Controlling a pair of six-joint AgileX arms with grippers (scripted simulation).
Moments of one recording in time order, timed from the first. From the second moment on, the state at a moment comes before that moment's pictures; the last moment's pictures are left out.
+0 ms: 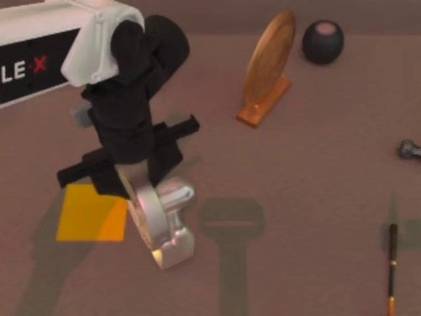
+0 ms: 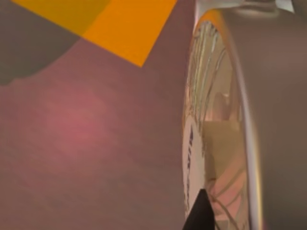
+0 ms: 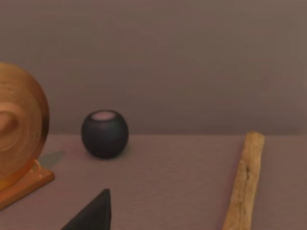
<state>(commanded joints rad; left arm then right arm) -0.55 1.86 1.43 -1.14 0.00 -1.02 0.00 0.00 0.00 0.00 0.00 0.00</state>
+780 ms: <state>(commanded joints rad) -0.53 1.84 1.60 -1.33 0.00 -1.02 0.00 0.00 0.00 0.00 0.00 0.00</state>
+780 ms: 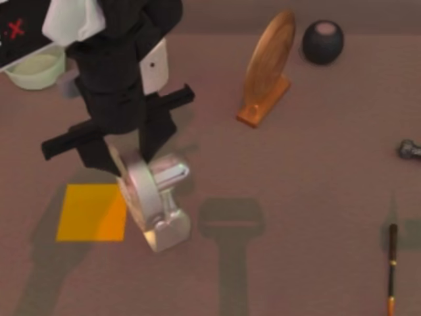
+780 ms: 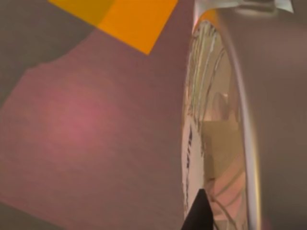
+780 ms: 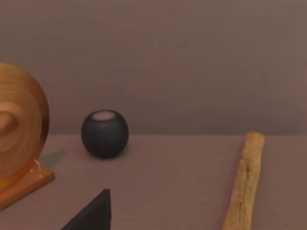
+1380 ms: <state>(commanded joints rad) -0.46 1.82 1.59 -1.36 0.00 -1.25 0.00 0.00 0.00 0.00 0.00 0.00</state>
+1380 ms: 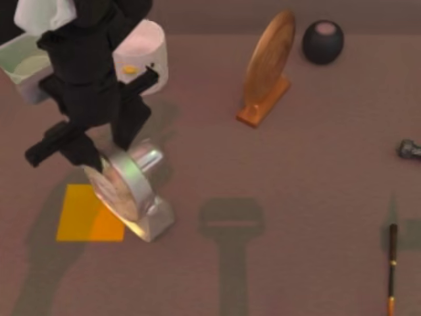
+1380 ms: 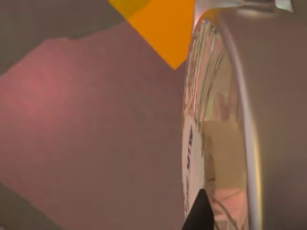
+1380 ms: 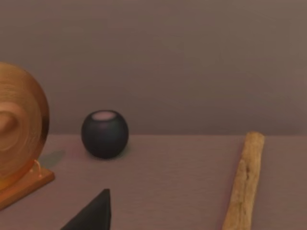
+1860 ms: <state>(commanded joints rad) -0.28 1.75 1.54 -1.38 0.00 -1.78 0.00 0.00 0.00 0.00 0.00 0.00</state>
